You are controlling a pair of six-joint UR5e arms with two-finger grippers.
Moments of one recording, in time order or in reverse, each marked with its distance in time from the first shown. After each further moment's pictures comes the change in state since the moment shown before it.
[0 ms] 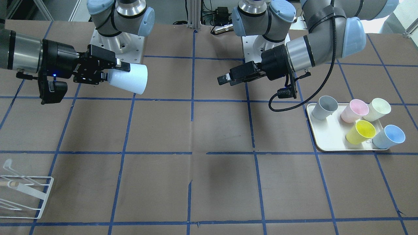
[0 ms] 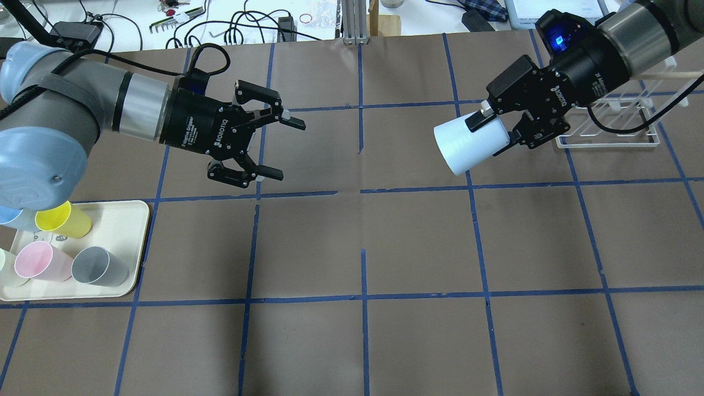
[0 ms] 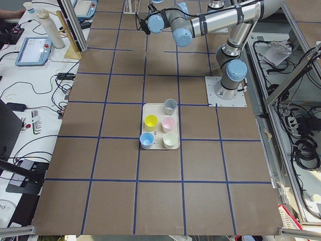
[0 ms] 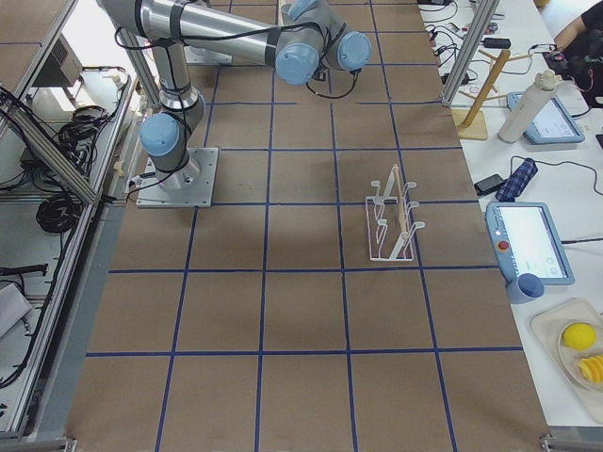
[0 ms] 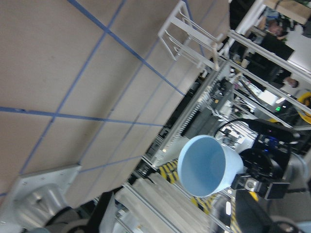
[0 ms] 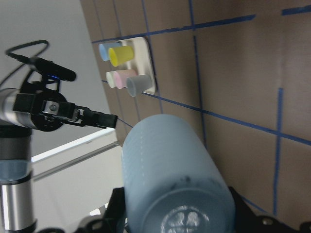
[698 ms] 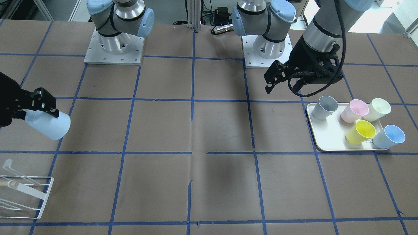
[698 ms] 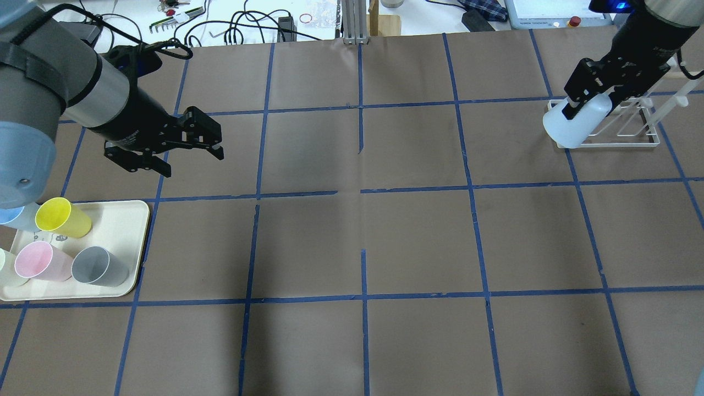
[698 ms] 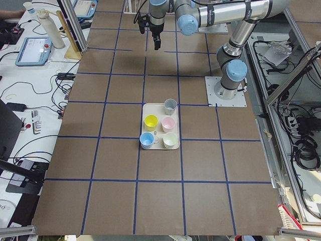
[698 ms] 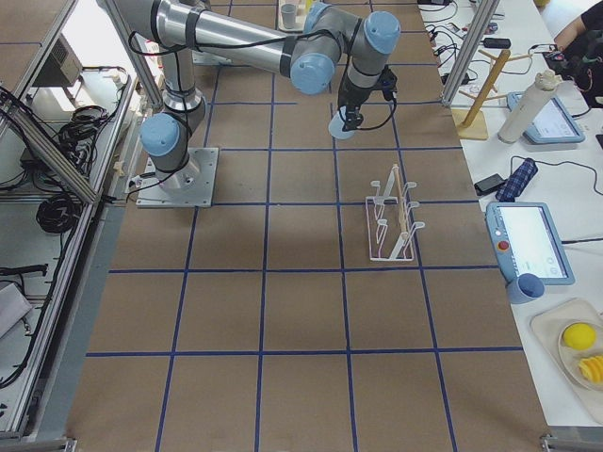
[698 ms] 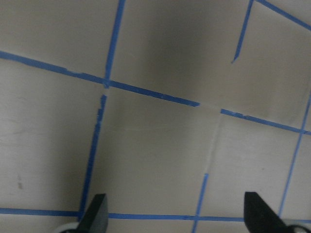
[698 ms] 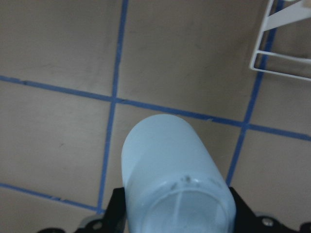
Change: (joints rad) left arm -0.026 0.079 0.083 0.073 0.727 0.252; right arm -0.025 0.098 -0.084 -0.506 -0.602 0.061
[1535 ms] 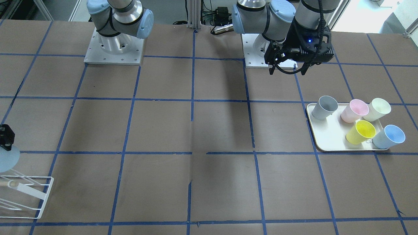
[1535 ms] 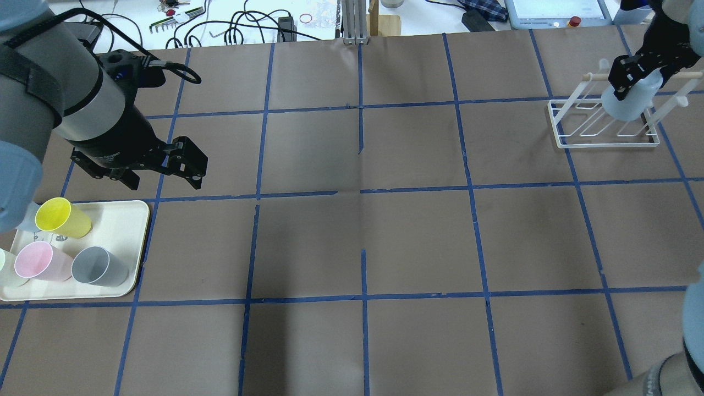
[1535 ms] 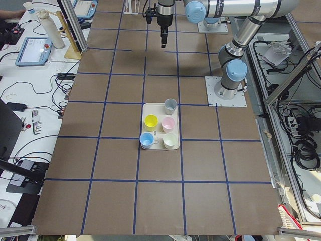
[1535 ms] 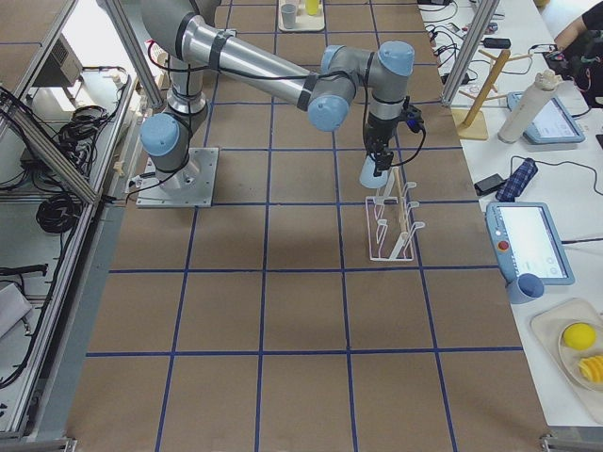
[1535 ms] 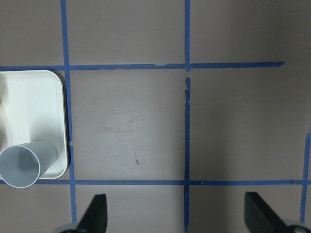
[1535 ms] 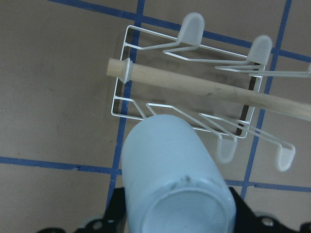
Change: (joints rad) left arm -0.077 0.061 0.006 -0.095 0.152 0.104; right arm -0.049 0.123 0.007 -0.328 -0.229 -0.057
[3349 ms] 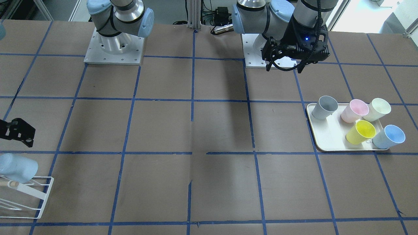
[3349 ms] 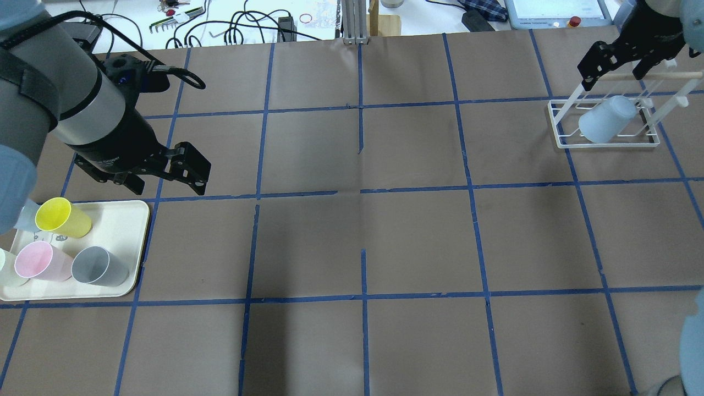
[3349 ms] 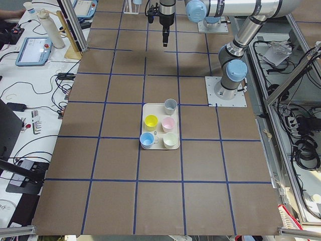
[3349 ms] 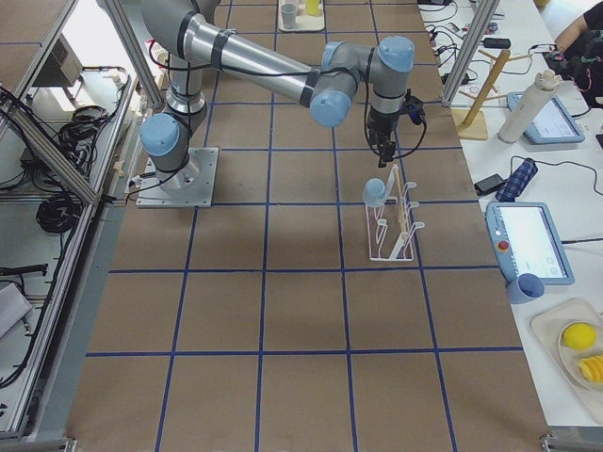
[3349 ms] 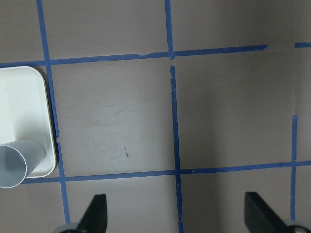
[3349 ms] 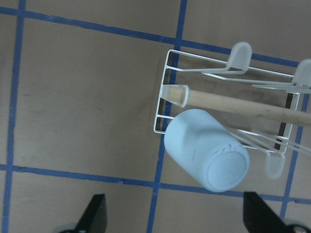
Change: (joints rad) left arm 0.007 0.013 -0.001 -0.029 -0.029 0.036; right arm 0.074 -0.077 -0.006 0.097 0.116 0.140
